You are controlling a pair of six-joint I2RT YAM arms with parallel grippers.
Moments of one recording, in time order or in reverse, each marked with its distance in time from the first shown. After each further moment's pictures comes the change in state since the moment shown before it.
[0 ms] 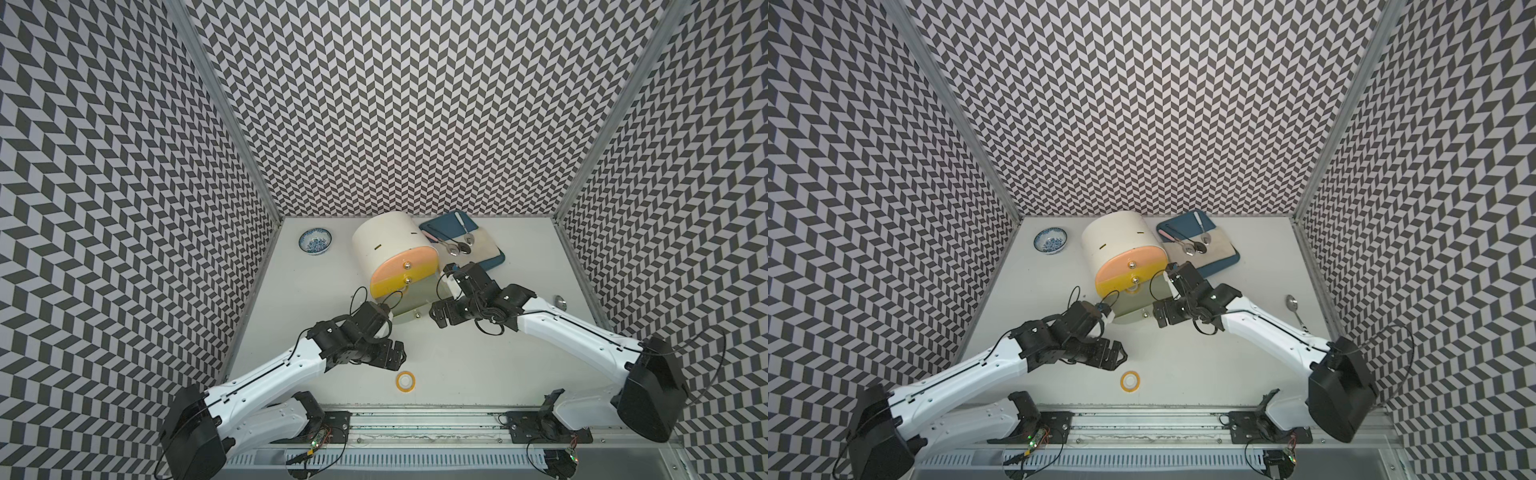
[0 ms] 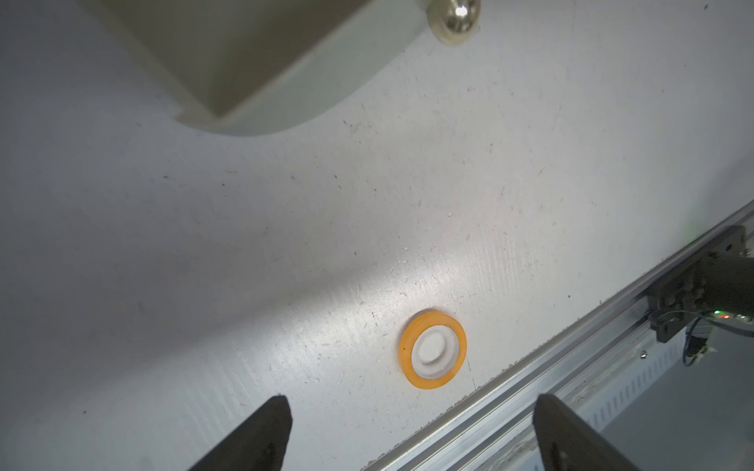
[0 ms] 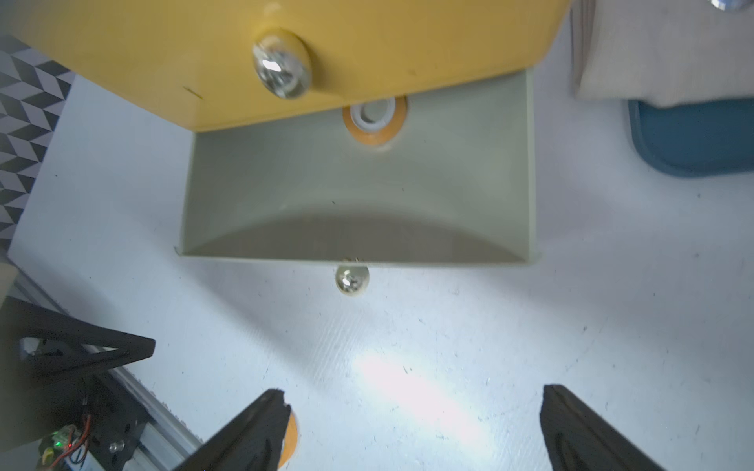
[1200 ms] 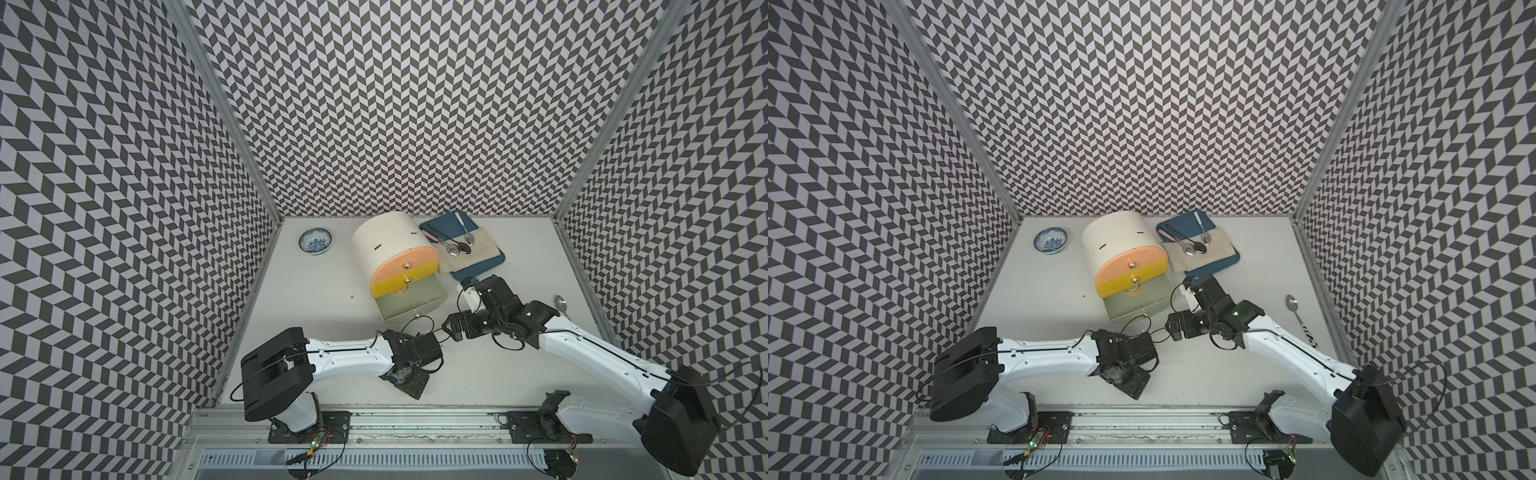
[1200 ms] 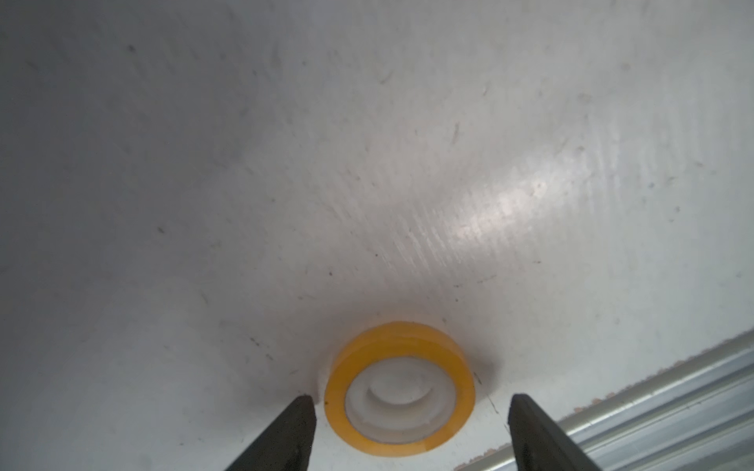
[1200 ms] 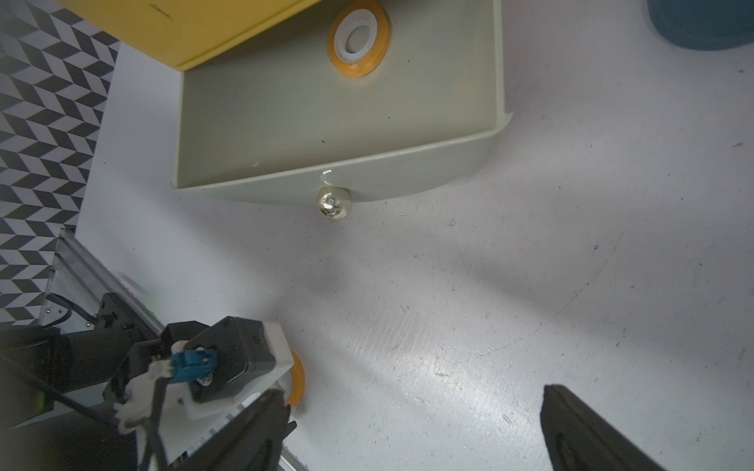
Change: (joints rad) left arm -0.306 0.474 0.124 0.008 -0.158 -0.064; right arm -0.067 -0.162 -0.182 0.031 -0.125 0.027
